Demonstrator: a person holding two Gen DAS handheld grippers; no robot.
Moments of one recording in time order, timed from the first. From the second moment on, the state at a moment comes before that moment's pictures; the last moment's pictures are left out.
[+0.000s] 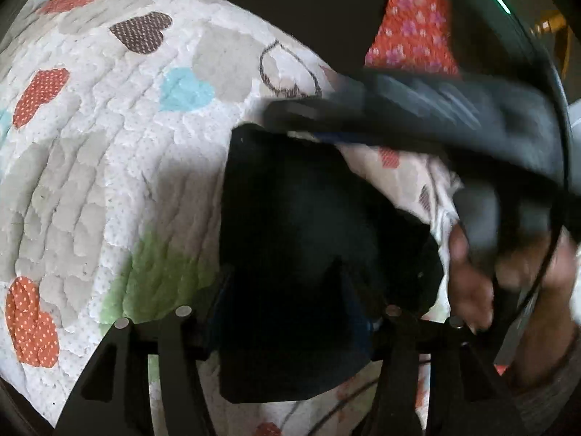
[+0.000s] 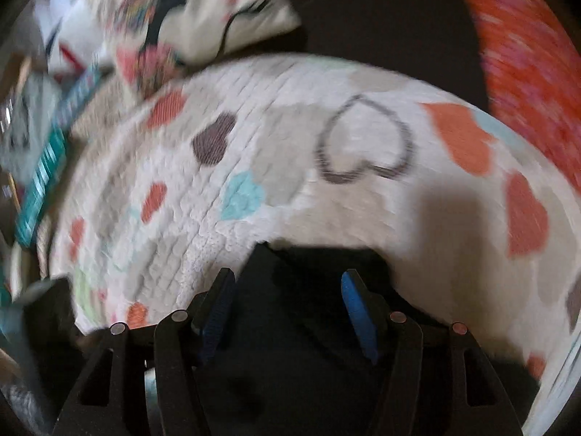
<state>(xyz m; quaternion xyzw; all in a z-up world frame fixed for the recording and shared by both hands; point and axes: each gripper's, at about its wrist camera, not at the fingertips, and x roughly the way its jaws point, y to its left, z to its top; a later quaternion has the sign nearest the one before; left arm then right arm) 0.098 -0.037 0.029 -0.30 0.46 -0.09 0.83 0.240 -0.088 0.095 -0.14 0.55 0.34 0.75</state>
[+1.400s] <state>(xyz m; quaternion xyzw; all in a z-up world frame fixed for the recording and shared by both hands) 0.087 -0.007 0.032 -0.19 0.52 -0.05 0.83 0.172 -0.246 0.048 0.15 0.56 0.22 0.79</state>
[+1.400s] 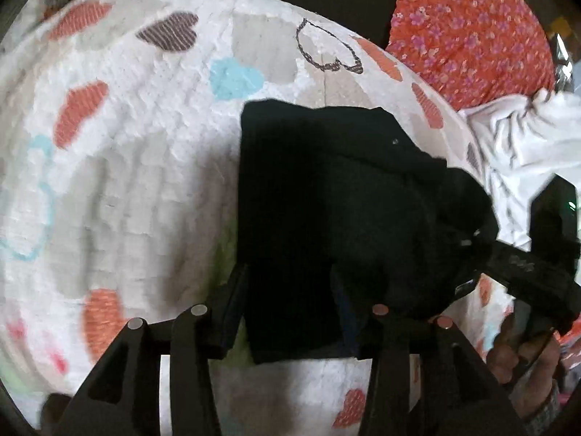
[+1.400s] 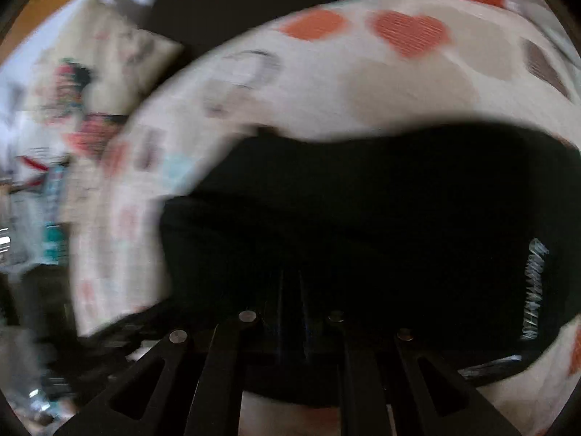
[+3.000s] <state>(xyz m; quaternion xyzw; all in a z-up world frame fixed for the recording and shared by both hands) 0.165 -0.101 0.146 -0.16 0.42 -0.25 0.86 0.101 -0.282 0.140 0.23 0.42 0.32 0.82</state>
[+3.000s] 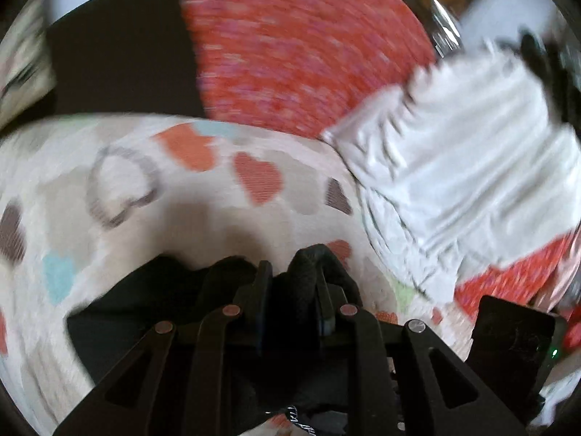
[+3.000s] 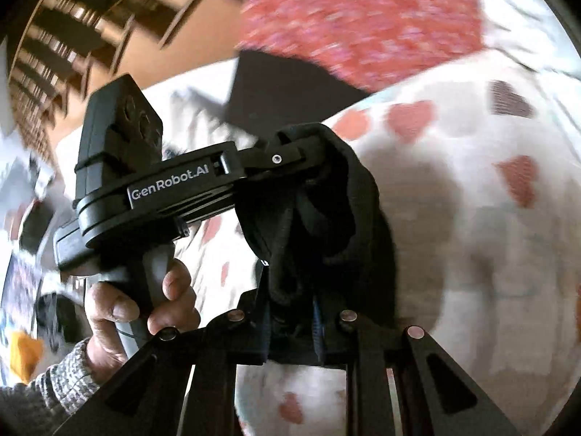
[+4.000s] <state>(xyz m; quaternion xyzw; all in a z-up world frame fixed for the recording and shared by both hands) 0.097 0.115 0.028 -0.42 0.43 -0.07 0.80 0.052 -0.150 0.119 0.03 0.49 0.37 0.79</state>
